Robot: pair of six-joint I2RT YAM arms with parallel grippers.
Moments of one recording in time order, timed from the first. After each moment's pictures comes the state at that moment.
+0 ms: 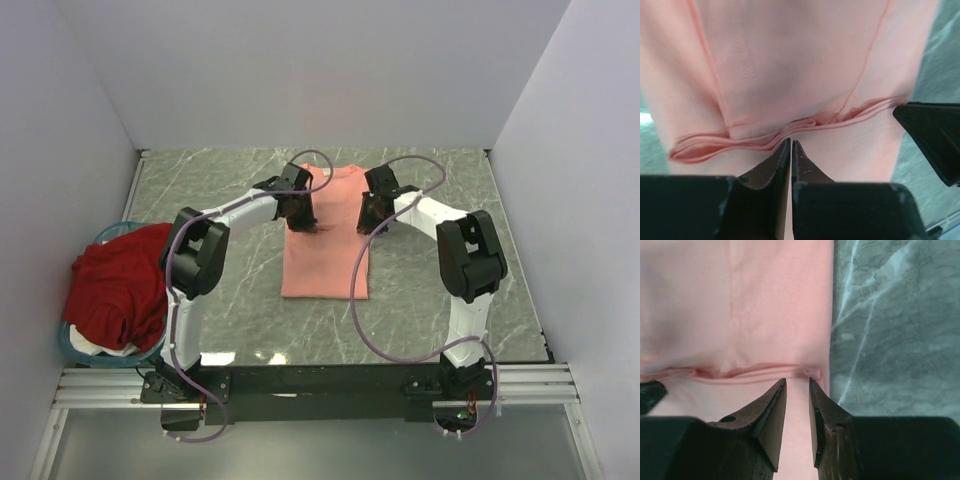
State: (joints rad) left arm -0.53 2.11 1.58 -0.45 0.13 -0.66; right arm 0.36 1.98 1.37 -0.44 -0.01 0.55
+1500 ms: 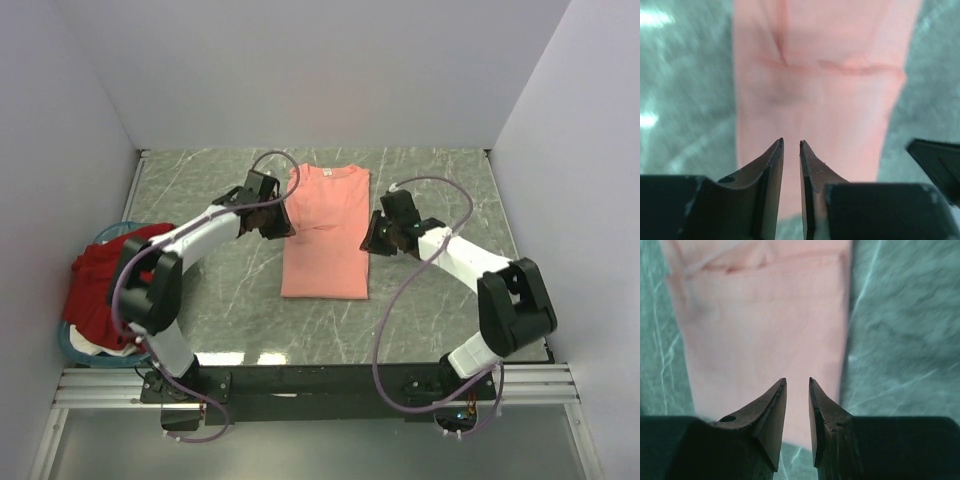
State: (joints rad) left arm -0.45 1.76 1.26 -0.39 0.12 -0.71; right arm 0.40 1.56 0.98 -0.32 -0.08 0.63
